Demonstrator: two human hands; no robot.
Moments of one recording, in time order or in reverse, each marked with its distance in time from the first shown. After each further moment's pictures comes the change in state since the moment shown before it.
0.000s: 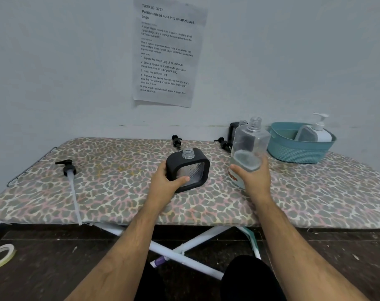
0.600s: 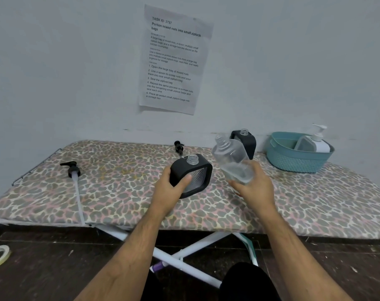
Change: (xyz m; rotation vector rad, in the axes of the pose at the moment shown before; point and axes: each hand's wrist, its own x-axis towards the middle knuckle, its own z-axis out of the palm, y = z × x) left_hand -0.011 0.008 0.003 0.033 -0.003 0.046; right_hand -0.029 -0.027 -0.016 -0.293 -0.141 -0.227
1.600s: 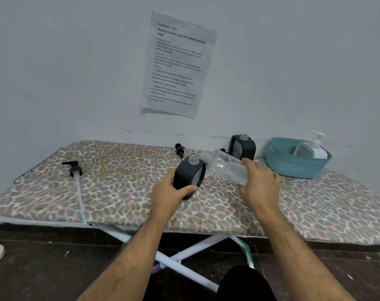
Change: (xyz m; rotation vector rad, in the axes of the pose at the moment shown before) left_hand -0.009 0.003 -0.001 0.158 0.090 0.024; right_hand 0.004 -0.016 -0.006 -0.648 0.179 -0.229
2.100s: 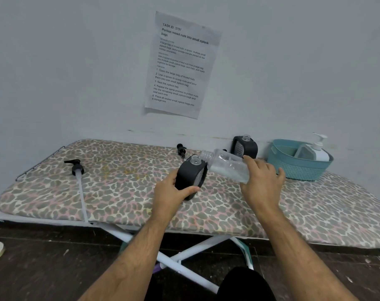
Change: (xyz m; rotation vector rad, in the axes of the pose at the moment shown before) left_hand -0.002 0.004 -0.001 0.003 -0.013 0.015; right_hand 0.005 -0.002 0.004 -0.062 0.035 -0.010
